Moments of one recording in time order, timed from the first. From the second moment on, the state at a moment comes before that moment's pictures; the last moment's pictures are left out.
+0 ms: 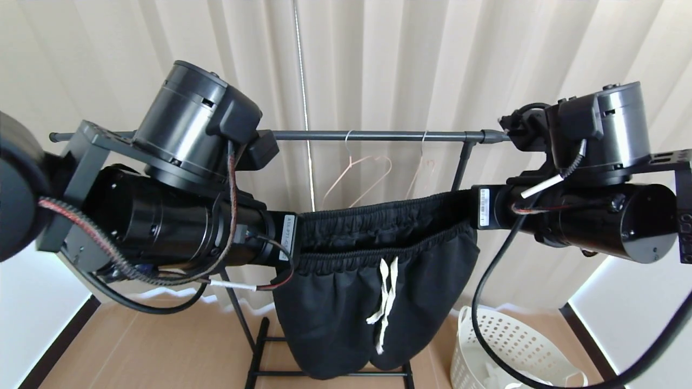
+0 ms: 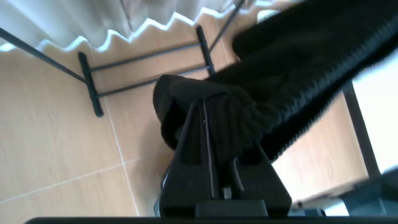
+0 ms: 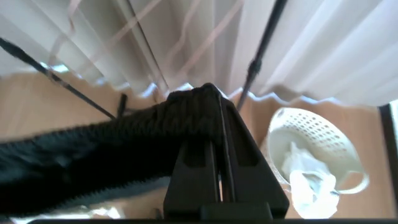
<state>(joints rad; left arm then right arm) -0.72 1.63 -1.34 0.46 0.23 -0.36 0.62 1.61 -1.14 0.07 -0.46 0.33</state>
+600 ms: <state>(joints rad) -0.69 1.76 -1.55 0.46 0.27 -0.33 0.62 1.56 -1.03 0.08 -0.47 0.24</state>
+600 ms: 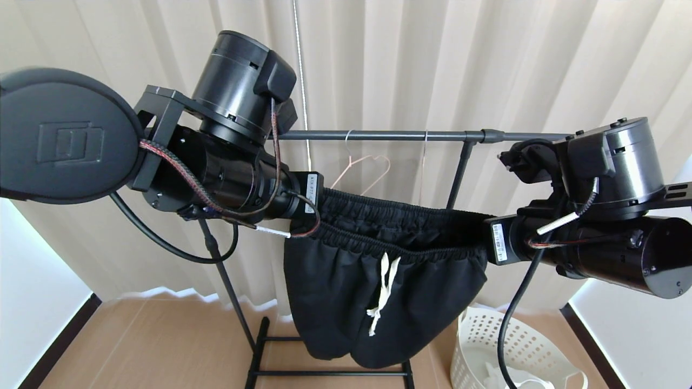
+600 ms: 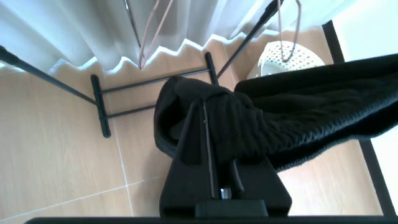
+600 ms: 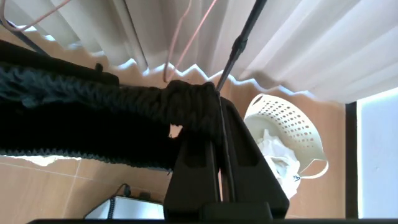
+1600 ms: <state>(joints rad) -0.76 1.84 -1.78 0.46 0.30 -0.24 0.80 1.56 -0.62 -0.39 -0.16 -0.06</state>
